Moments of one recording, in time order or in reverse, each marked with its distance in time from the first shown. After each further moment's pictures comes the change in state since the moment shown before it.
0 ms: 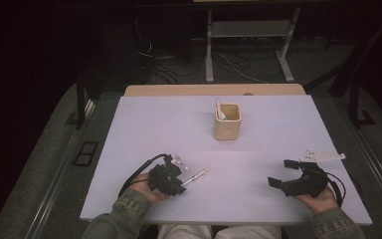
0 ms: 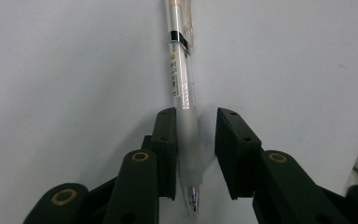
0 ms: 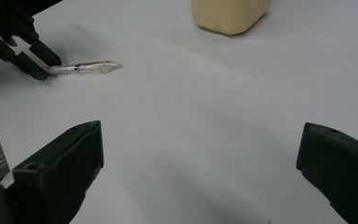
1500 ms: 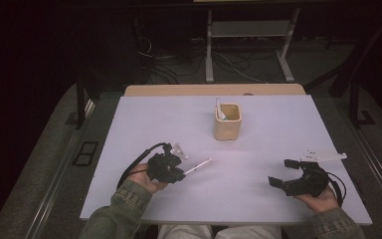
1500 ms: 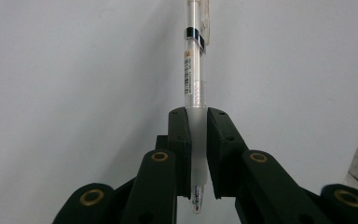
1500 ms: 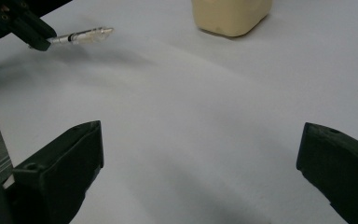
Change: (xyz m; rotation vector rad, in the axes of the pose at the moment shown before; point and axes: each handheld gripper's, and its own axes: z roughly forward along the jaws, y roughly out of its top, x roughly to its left) left arm 0.005 0.024 -0.034 -0.051 0.051 0.035; right arm -0.001 0.001 -0.001 -0.004 0.011 0.000
